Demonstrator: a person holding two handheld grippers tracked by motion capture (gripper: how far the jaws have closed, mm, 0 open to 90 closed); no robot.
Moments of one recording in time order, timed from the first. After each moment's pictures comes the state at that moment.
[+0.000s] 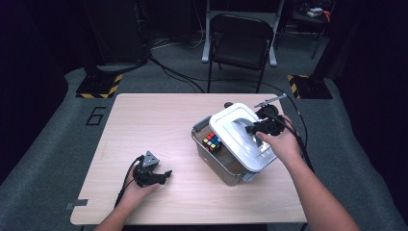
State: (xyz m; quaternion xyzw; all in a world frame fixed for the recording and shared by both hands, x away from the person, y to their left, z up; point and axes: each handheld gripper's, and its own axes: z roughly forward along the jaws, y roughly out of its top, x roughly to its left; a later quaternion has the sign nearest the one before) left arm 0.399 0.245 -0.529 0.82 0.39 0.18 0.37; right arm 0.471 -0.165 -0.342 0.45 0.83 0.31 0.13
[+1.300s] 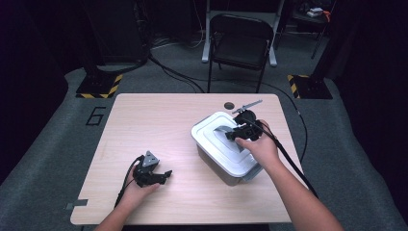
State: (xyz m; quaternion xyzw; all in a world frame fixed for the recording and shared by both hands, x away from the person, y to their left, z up) left arm 0.399 0.245 -0.529 0.82 0.39 0.18 0.37; right arm 0.468 -0.109 -0.361 0.42 0.84 0.31 0.11
